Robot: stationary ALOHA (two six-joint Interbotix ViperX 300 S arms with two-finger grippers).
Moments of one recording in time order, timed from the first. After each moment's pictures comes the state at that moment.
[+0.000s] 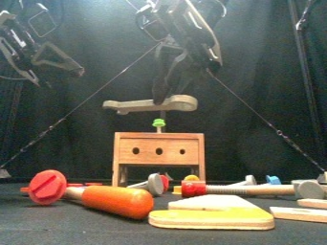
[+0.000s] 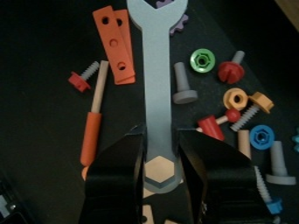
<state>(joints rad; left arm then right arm) -0.03 -0.77 1.25 -0.10 -0.28 0.00 0.22 0.11 0.22 -0.53 0.78 1.15</state>
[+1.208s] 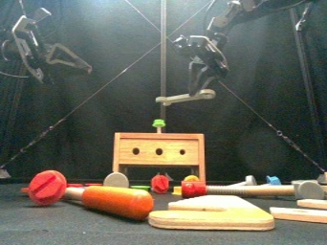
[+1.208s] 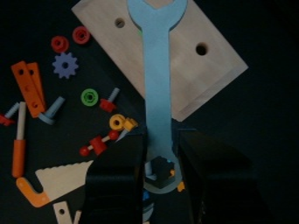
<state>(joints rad) 0.16 -0.85 1.23 -0.10 -0.28 0.00 -0.29 -0.16 0.24 -0.19 0.92 0.48</state>
